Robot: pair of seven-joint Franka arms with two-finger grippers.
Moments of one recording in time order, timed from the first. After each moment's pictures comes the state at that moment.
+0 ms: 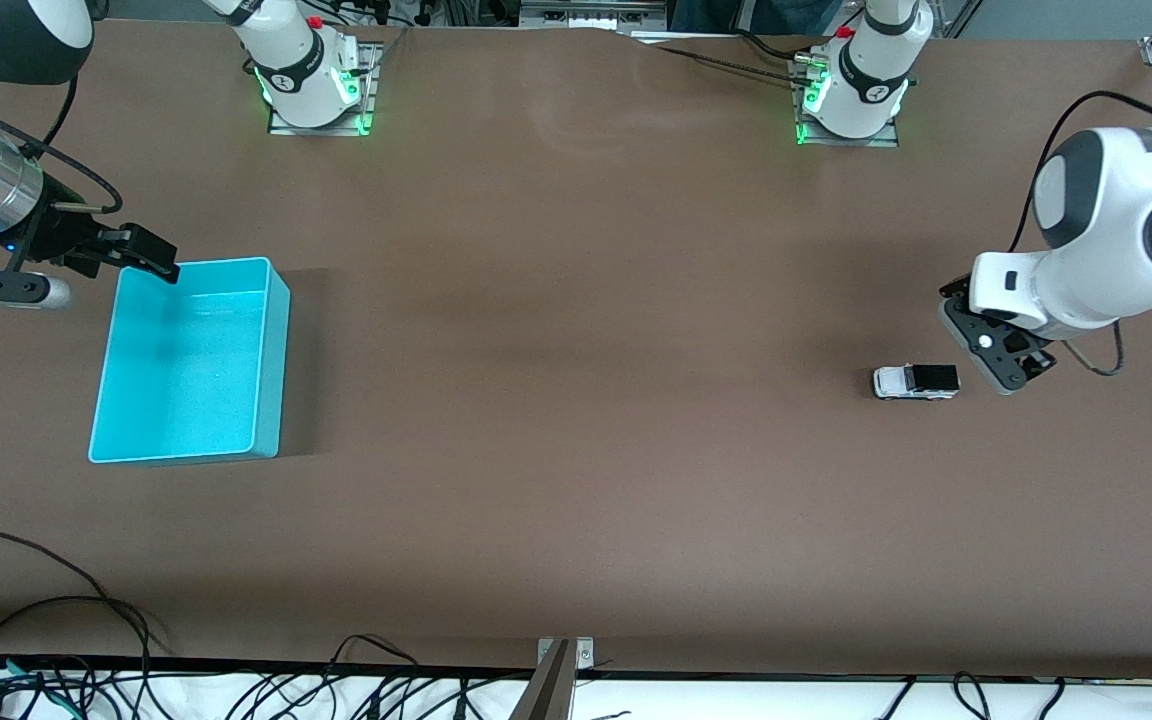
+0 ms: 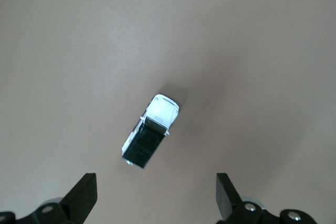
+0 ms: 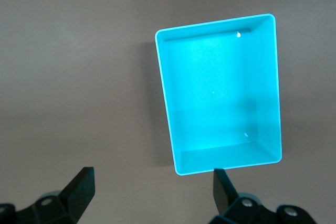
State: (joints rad) left arm 0.02 0.18 -0.03 -1.97 0.06 2.06 1.02; right arm 0.03 0.04 0.04 -1.69 0.00 1.69 0.14
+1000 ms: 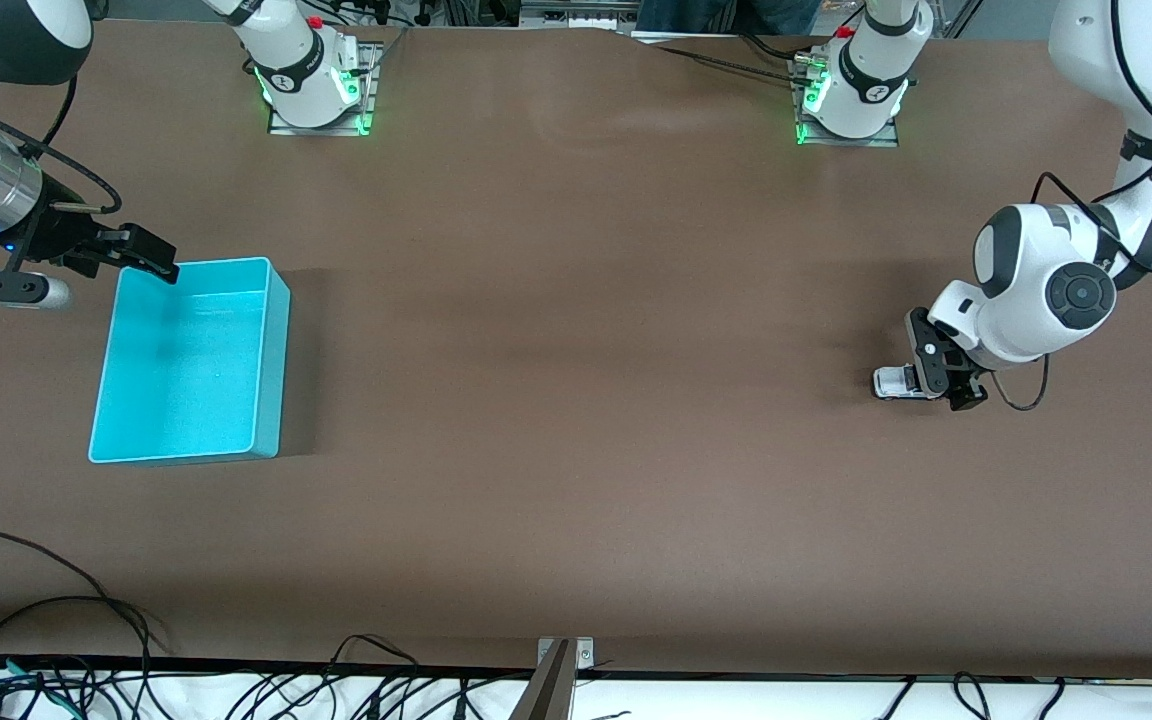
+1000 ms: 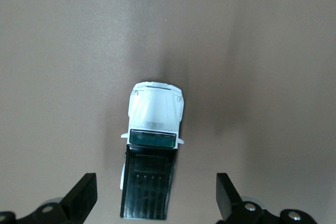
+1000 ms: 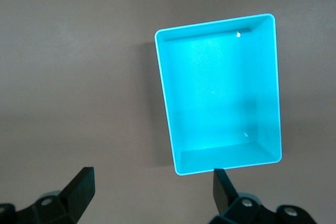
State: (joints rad) left arm 0.09 0.37 -0.02 -2.11 0.13 2.41 1.41; right arm 0.03 0.04 0.04 -1.69 0.00 1.69 0.14
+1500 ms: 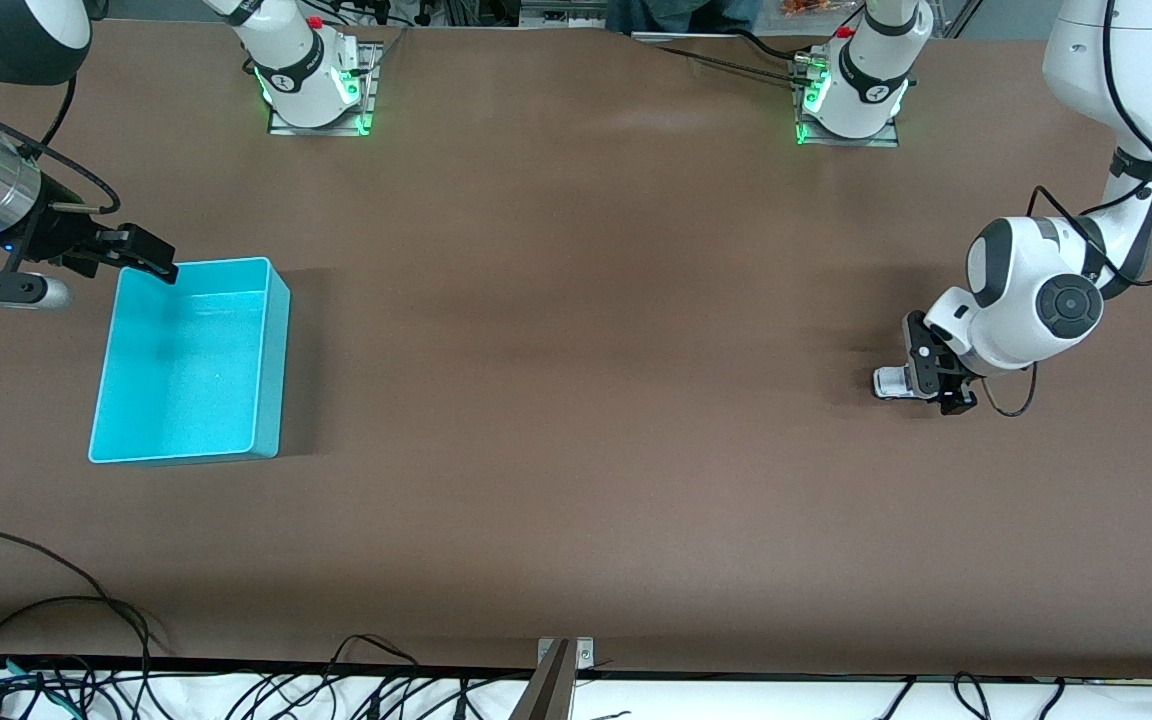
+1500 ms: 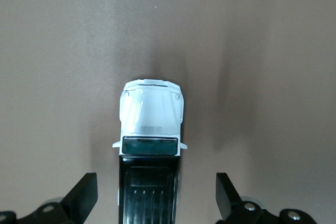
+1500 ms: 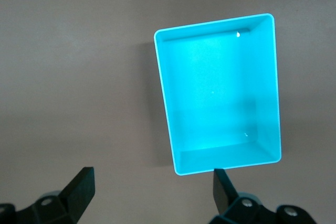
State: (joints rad) left arm 0.10 0.42 -0.02 -2.11 0.13 2.45 1.48; right arm 0.03 0.04 0.03 -1.69 0.00 1.69 0.14
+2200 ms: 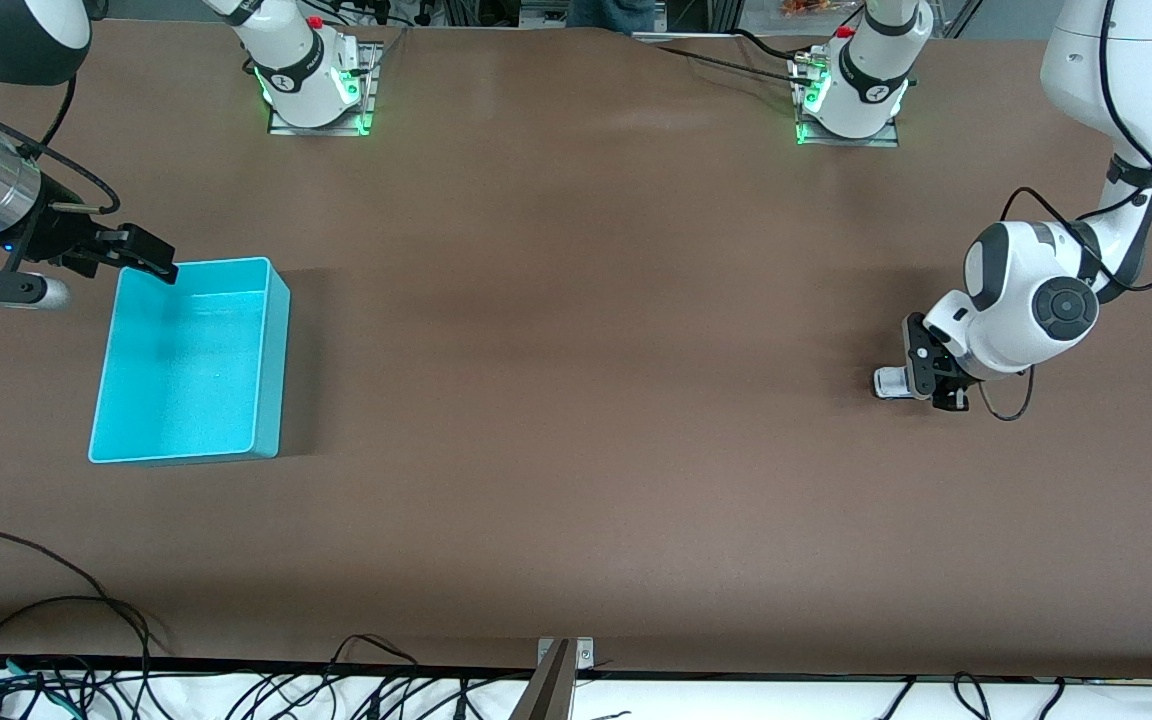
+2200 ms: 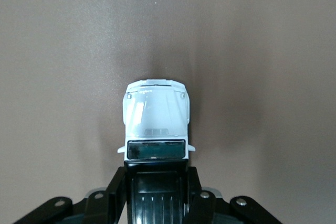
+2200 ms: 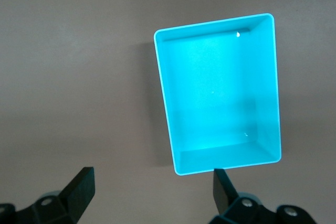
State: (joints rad) left arm 0.10 0.44 -0.02 -2.10 0.14 2.48 1.52; right arm 0.03 0.04 0.03 -1.69 0.00 1.69 0.14
